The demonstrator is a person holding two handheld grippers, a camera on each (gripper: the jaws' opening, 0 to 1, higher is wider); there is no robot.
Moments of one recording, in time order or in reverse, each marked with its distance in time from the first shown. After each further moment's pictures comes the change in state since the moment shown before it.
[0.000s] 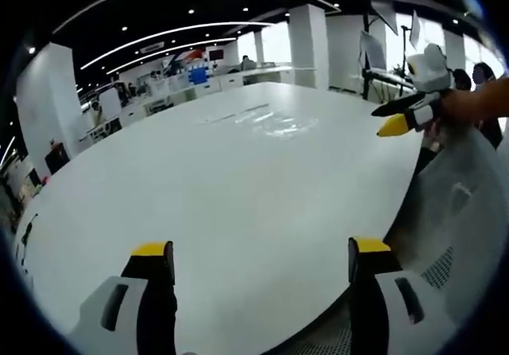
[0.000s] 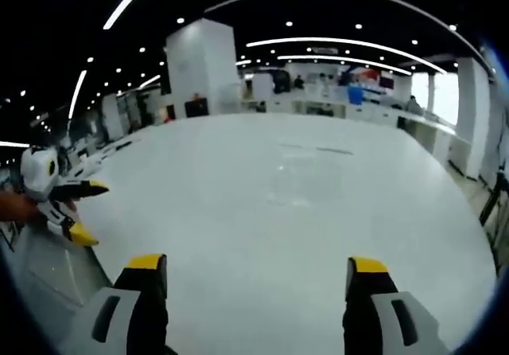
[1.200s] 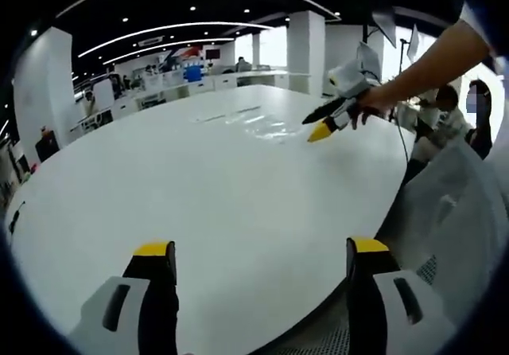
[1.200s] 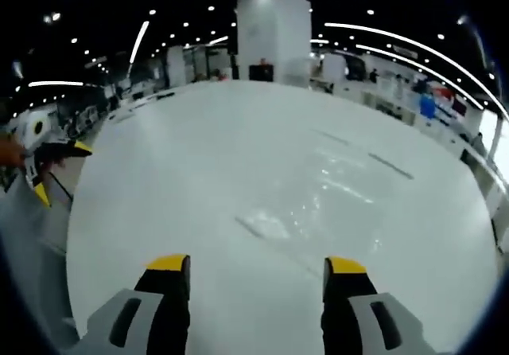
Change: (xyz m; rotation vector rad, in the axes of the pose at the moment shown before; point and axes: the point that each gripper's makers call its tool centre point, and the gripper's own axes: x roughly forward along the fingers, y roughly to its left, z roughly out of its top) left arm 0.001 -0.014 0.002 -0.061 -0.006 -0.073; right arm 0.126 -0.061 0.022 -0.271 0.165 0.289
